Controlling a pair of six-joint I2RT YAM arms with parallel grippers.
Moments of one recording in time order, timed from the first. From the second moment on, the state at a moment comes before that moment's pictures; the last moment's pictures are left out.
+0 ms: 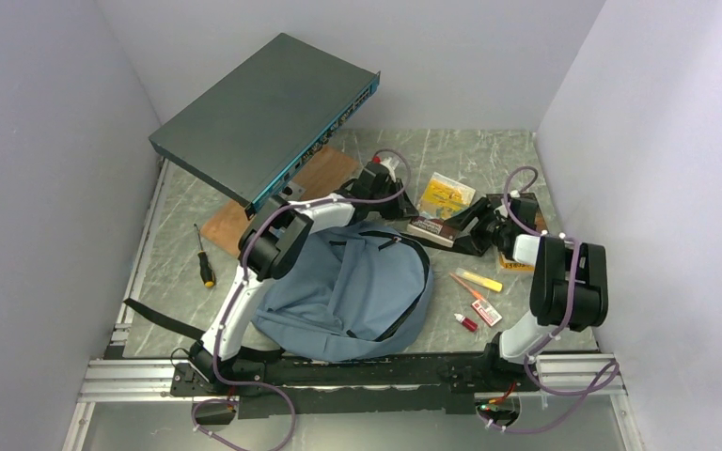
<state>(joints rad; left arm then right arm) -0.69 2.41 1.74 0.13 0.34 -0.84 -0.19 1.64 0.65 0.23 -0.65 0.77</state>
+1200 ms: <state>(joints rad) -0.83 2.49 1.77 0.23 0.46 -1.04 -0.34 1.36 0.45 0.09 -0.53 0.72</state>
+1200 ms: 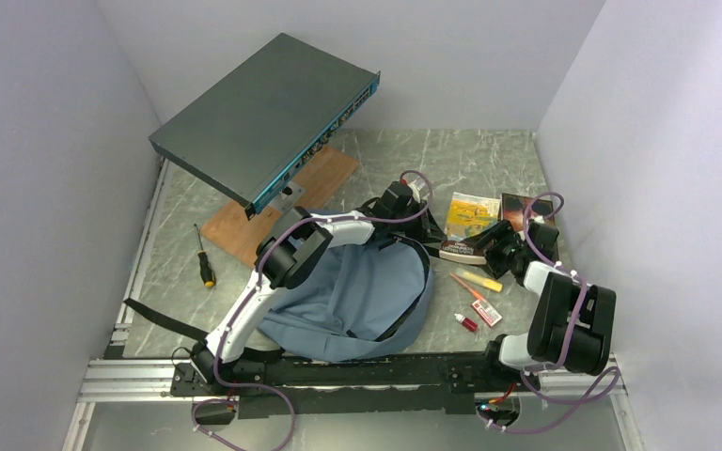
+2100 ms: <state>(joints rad) -0.84 2.05 1.61 -0.16 0.40 -0.73 -0.23 1.18 0.80 -0.27 -0.33 0.54</state>
